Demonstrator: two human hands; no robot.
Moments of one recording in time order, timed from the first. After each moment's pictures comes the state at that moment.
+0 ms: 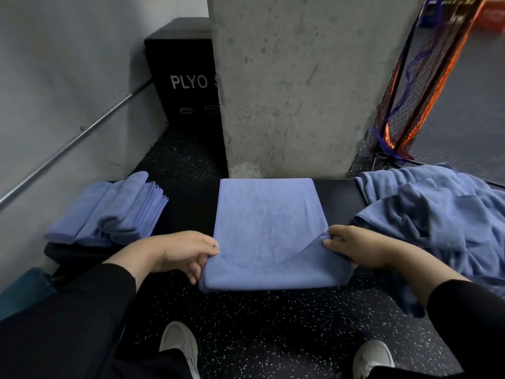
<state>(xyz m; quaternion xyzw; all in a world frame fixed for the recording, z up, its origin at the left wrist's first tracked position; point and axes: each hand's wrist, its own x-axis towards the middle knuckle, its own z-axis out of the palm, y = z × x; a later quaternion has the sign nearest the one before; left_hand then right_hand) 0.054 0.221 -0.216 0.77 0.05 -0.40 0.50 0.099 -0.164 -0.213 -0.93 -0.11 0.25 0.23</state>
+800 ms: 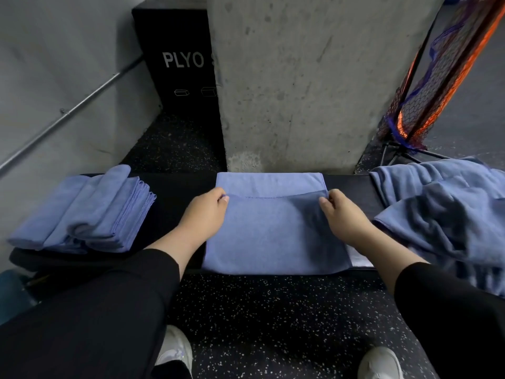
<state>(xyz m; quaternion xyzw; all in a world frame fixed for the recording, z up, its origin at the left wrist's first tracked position) 0.147 0.183 -0.252 0.95 0.07 0.01 0.30 0.169 -0.113 -0.243 -0.93 0.02 0.05 0.36</state>
